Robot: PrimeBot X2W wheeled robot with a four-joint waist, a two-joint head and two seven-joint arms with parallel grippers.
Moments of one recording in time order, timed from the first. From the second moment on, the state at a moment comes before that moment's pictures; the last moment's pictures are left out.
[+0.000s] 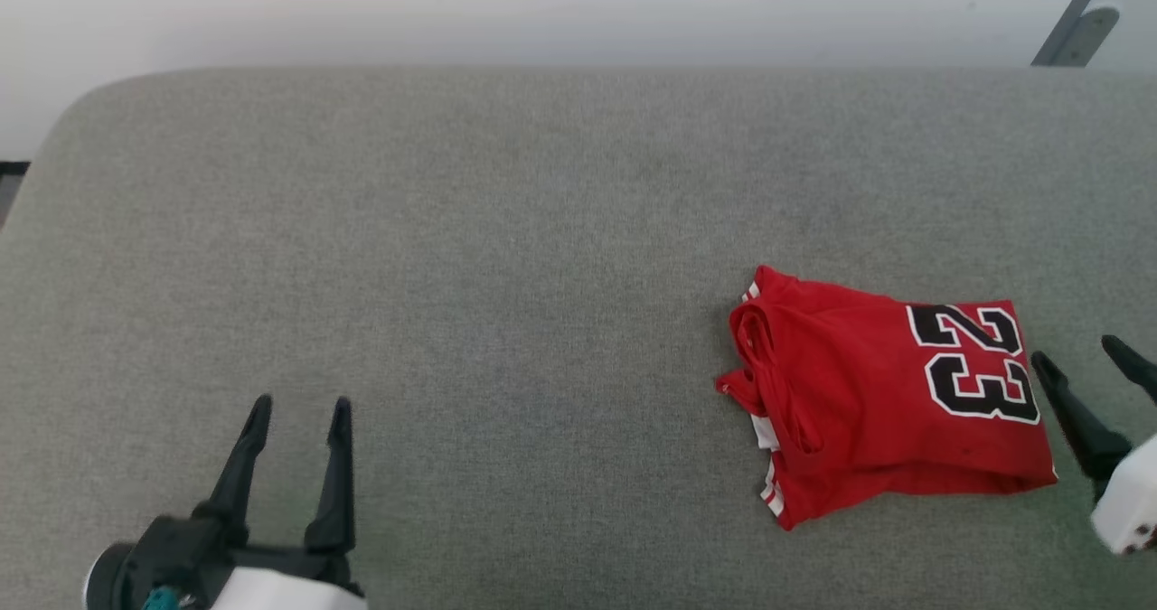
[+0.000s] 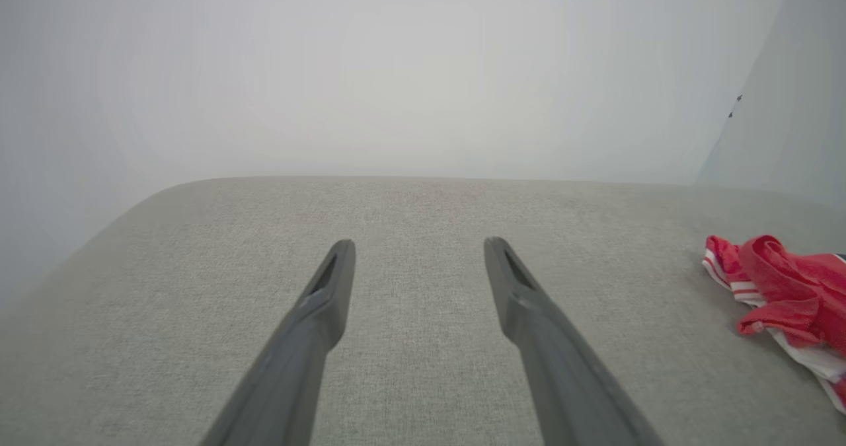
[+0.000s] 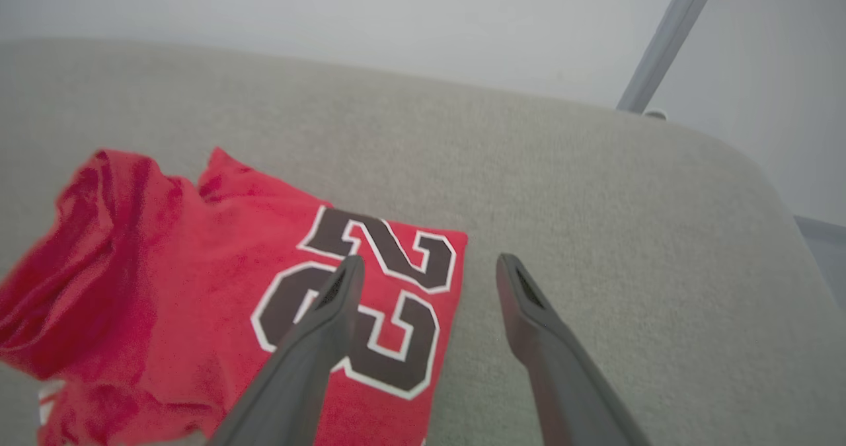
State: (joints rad) left arm 0.10 0.12 -0.01 -0.02 -0.19 -0.13 -0.26; right arm -0.08 -0.60 0.09 0.14 0.57 0.13 0.08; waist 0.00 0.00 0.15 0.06
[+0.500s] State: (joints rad) left arm -0.10 0.12 -0.14 0.02 -0.18 -0.13 -0.26; right arm -0.25 -0.85 0.25 0.09 0.85 0.13 0.71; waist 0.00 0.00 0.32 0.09
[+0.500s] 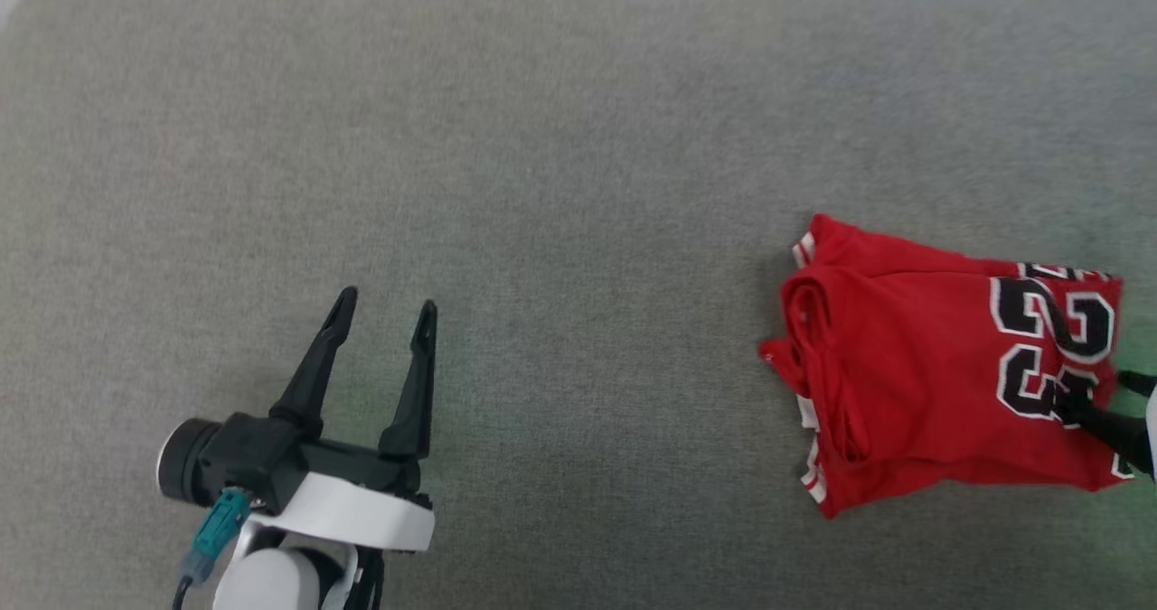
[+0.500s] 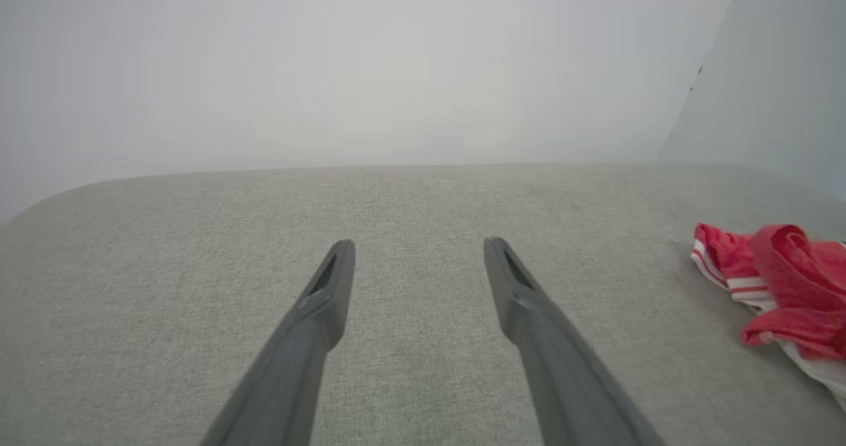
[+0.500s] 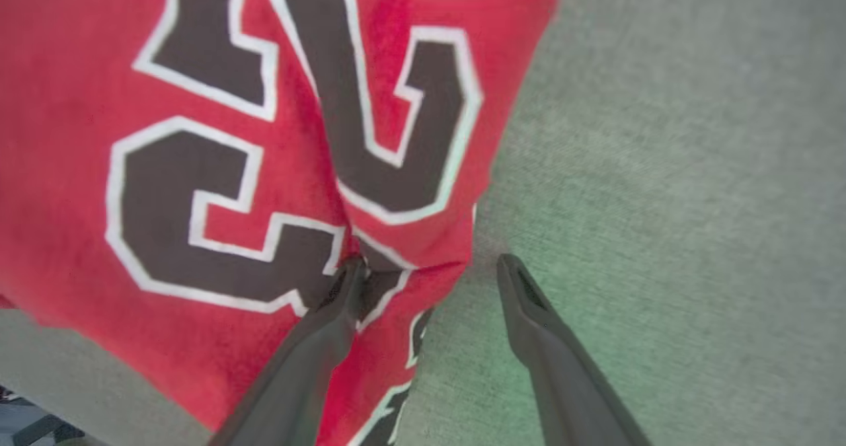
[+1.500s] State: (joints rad) left arm -0.48 0.26 -0.23 -0.04 -0.16 -0.13 -0.26; right arm -0.40 -0.86 -0.10 0.35 0.83 0.13 0.35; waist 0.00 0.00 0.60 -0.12
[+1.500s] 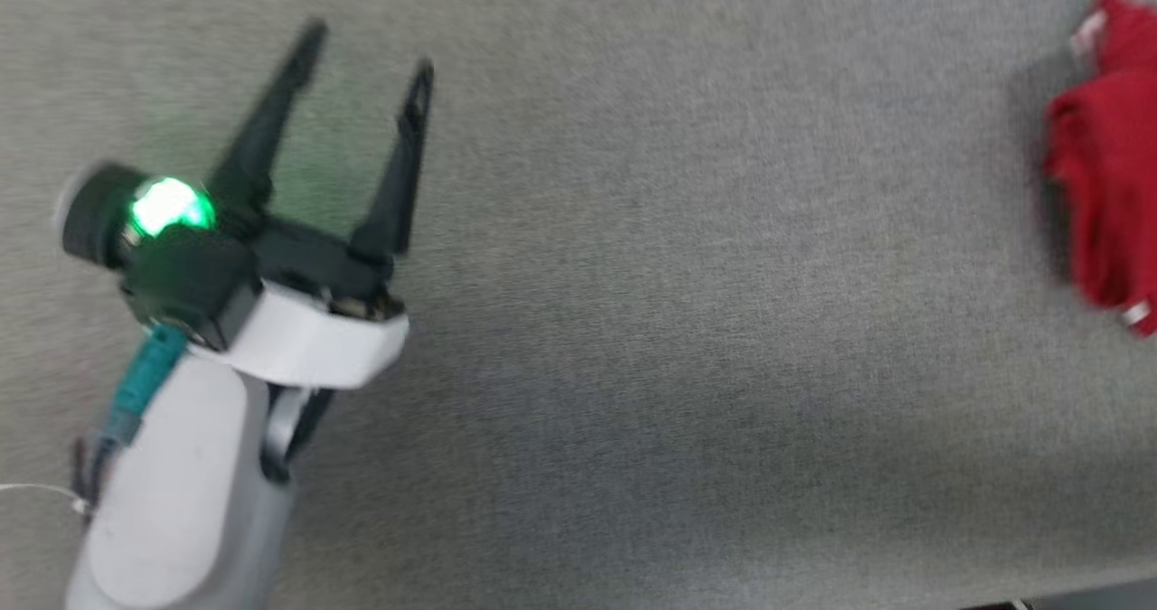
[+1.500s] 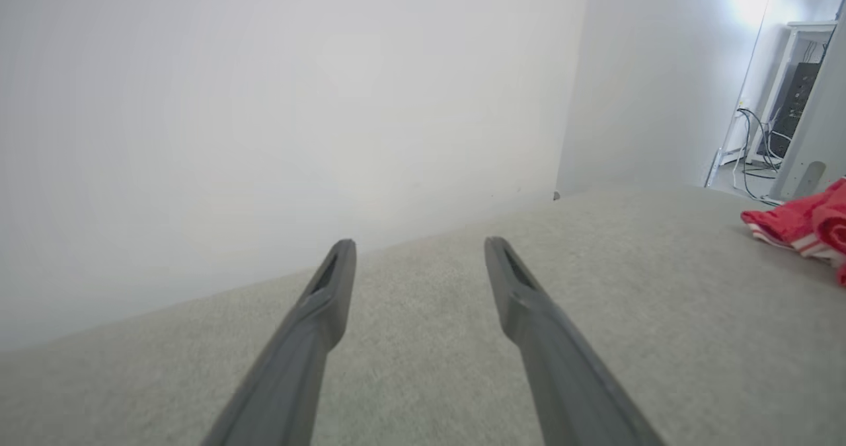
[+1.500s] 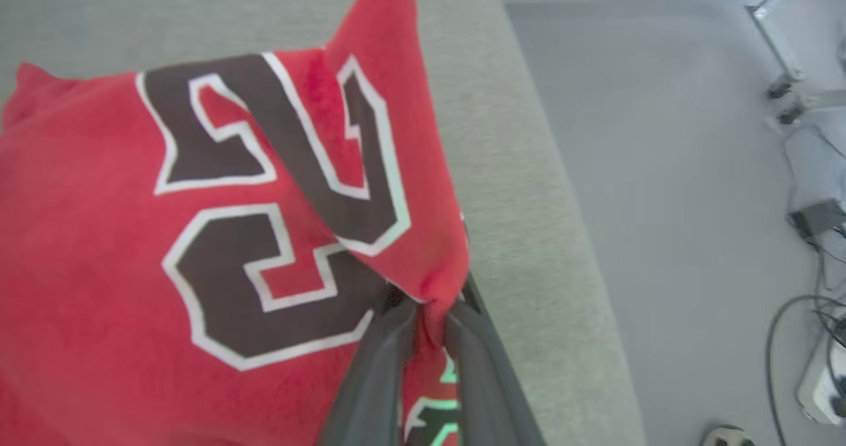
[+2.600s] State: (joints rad) left arm -0.48 0.25 -0.18 -0.06 -0.14 -0.13 -0.26; right arm -0.87 -0.69 0.00 1.02 0.44 0.13 -0.20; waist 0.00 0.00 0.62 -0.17
